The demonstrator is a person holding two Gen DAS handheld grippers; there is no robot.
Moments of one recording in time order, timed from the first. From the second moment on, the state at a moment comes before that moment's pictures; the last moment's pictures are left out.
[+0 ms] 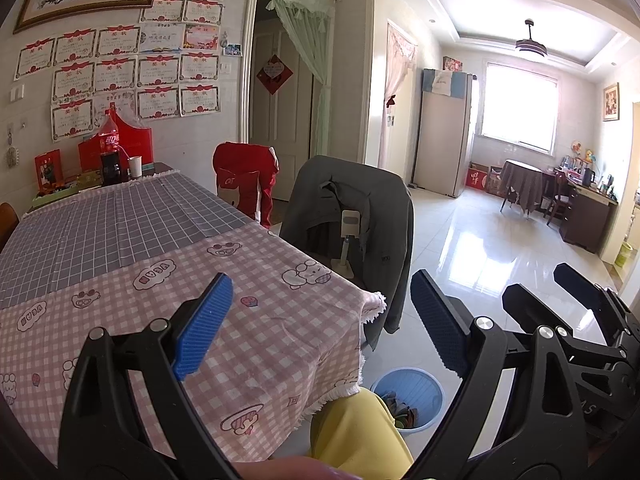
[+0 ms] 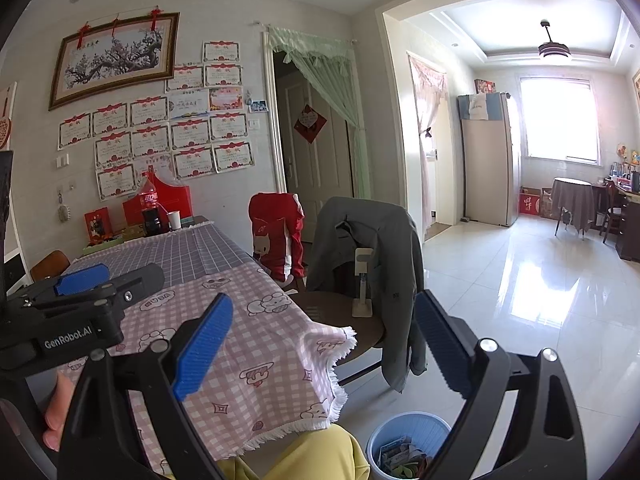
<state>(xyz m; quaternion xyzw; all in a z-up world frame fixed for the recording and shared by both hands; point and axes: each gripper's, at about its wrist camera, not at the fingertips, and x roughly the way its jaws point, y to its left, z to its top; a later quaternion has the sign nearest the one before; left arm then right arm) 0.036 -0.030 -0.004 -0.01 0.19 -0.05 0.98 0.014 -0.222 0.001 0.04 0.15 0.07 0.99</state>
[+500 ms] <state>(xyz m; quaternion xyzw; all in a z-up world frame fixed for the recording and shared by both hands) 0.039 -0.030 -0.006 -0.01 0.20 -0.05 0.98 0.014 -0.221 -0.002 0.04 0.15 0.07 0.99</state>
